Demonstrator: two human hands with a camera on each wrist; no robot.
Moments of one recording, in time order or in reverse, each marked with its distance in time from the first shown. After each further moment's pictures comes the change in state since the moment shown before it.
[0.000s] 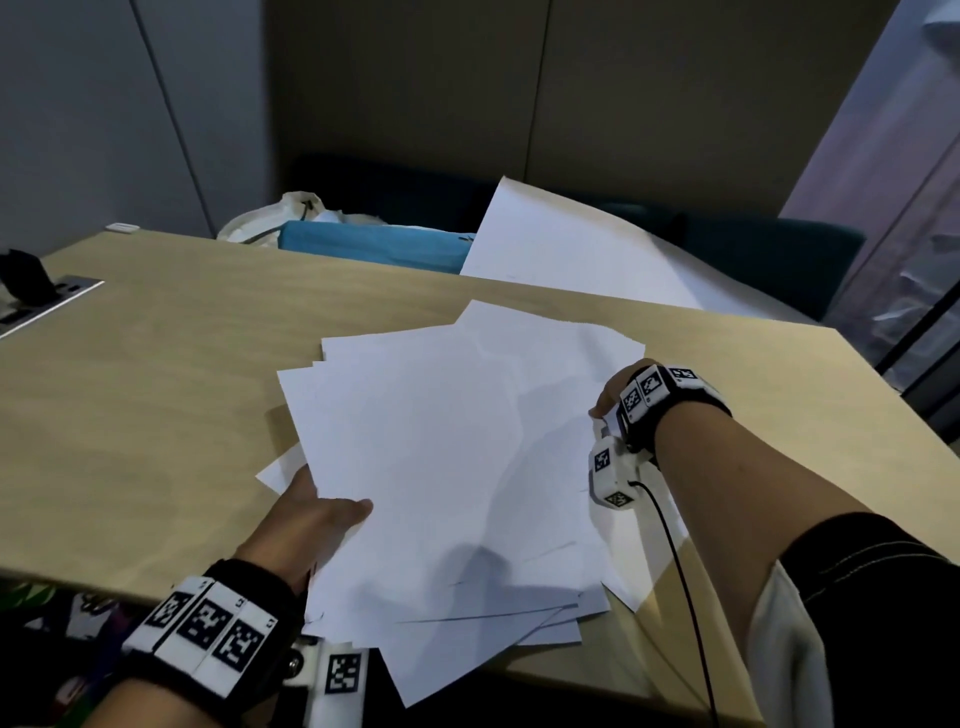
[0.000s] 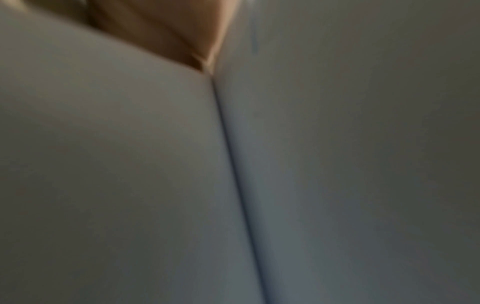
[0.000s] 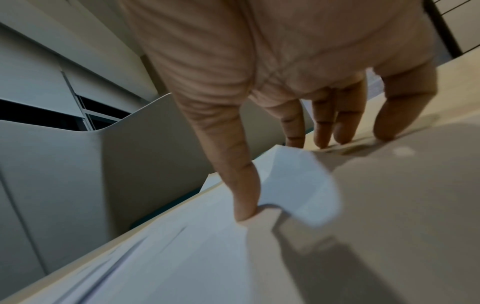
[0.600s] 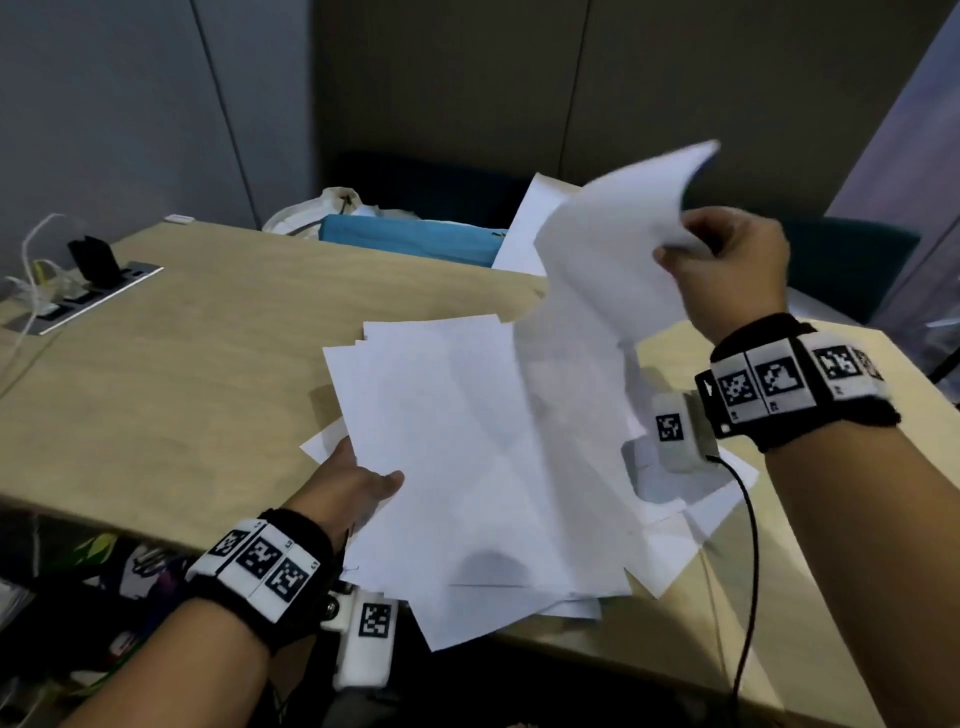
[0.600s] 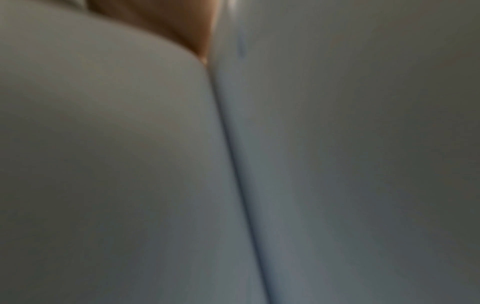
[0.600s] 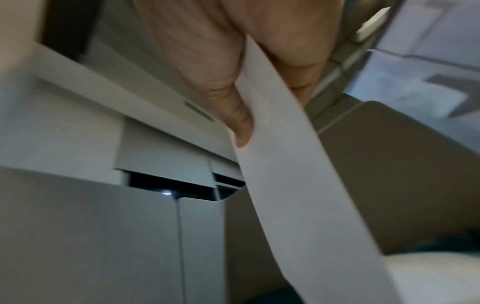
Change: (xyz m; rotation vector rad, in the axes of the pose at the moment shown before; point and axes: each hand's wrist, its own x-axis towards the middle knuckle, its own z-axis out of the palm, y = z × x) left_hand 0.001 0.006 0.000 0.051 0.013 -0.019; right_hand -0.110 -0.008 -0.080 1.027 0.967 -0.427
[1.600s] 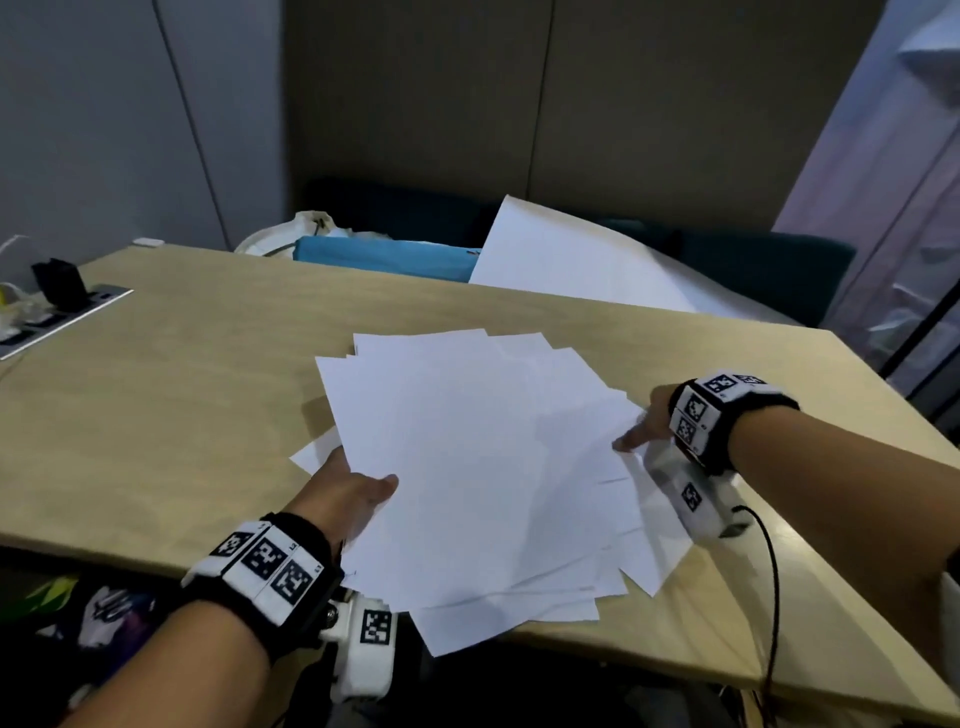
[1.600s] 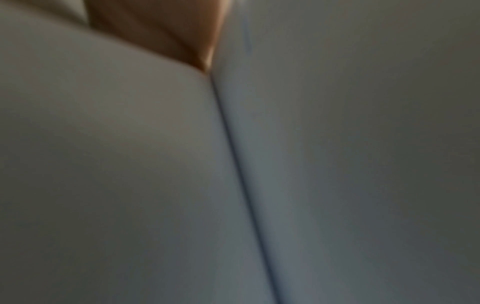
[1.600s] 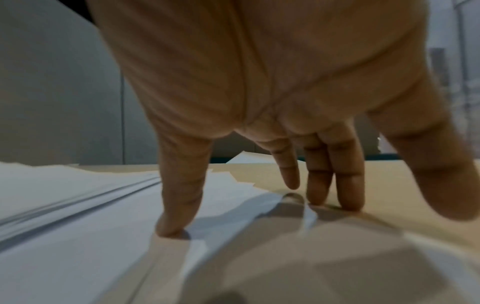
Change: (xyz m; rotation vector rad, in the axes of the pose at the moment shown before) left_hand 0.023 -0.015 -0.006 -0.080 -0.039 0.018; right_hand -0.038 0.094 0.015 -1.194 -0.995 0.445
